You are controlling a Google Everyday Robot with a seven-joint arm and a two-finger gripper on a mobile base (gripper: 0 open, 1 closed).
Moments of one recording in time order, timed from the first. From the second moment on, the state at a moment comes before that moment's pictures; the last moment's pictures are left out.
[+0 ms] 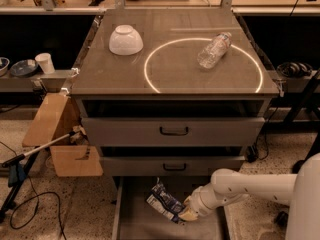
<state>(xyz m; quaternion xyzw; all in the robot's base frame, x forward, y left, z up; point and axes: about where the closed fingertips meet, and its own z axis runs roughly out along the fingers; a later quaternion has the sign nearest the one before) 0.431 -0.100 0.337 -0.56 0.77 0.25 0.15</state>
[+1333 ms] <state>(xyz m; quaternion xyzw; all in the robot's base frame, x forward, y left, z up) 0.450 -0.106 0.406 -0.58 0.76 0.22 0.21</state>
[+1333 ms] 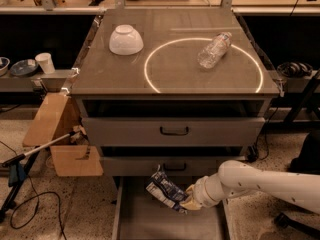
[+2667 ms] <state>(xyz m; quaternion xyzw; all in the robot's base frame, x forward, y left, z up) 0.449 -0.129 0.512 -0.58 0.73 0.23 0.28</state>
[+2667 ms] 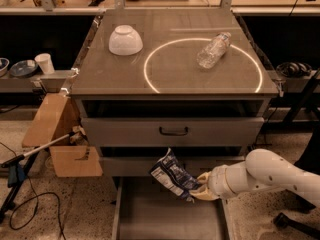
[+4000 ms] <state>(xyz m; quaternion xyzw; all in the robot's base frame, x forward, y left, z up) 0.435 -0.142 0.599 -0.60 0.69 0.23 0.33</state>
